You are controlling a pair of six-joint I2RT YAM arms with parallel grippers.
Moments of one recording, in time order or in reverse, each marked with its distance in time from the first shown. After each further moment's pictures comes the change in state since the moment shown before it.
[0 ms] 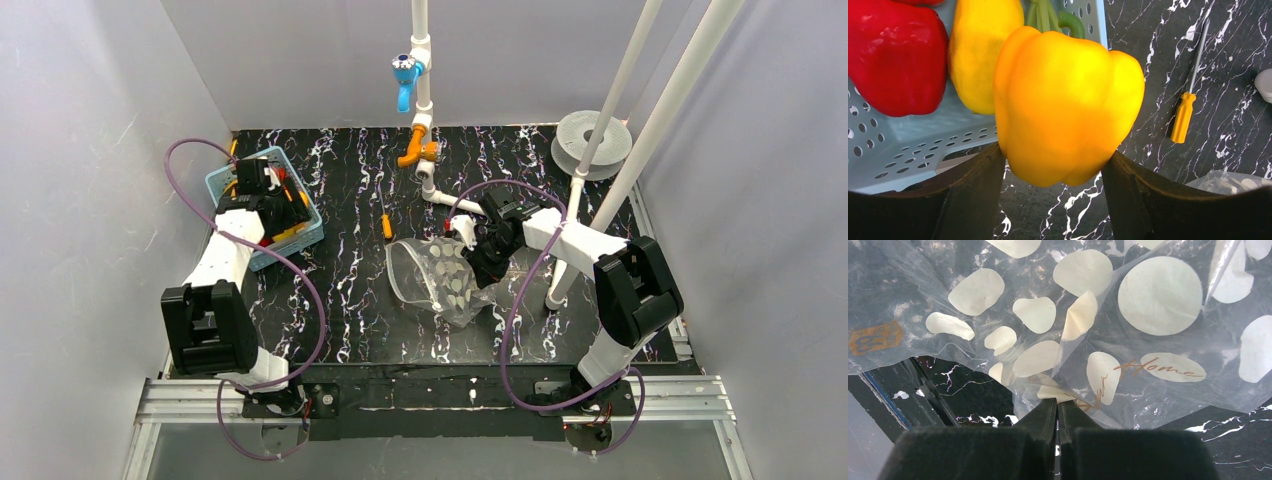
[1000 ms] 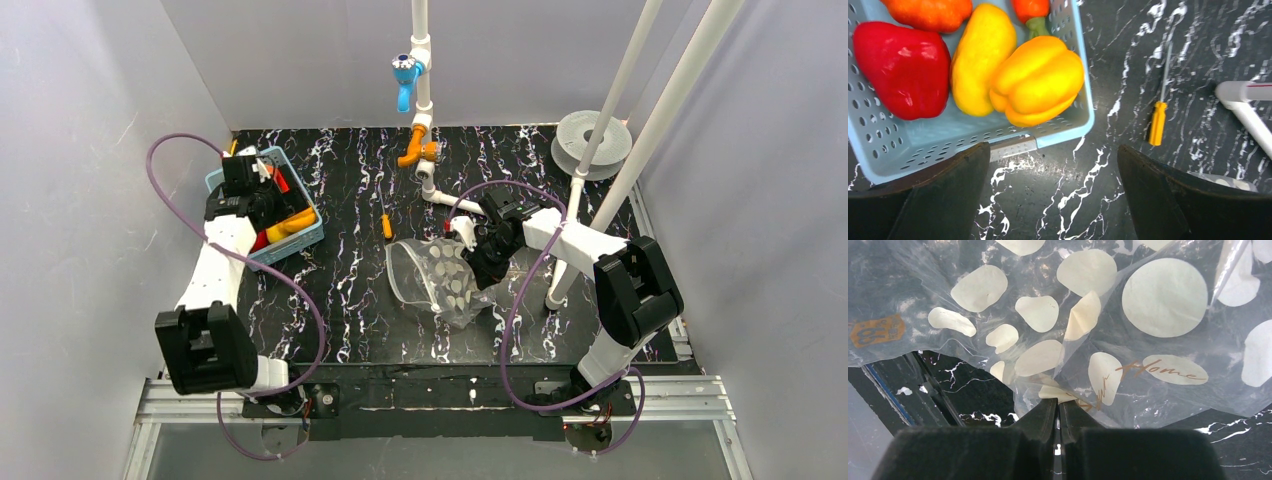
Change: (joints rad) left arm 0.023 -0.079 0.024 -0.008 0.017 0.002; right arm 0.000 0.000 0.000 -0.011 -0.013 -0.010
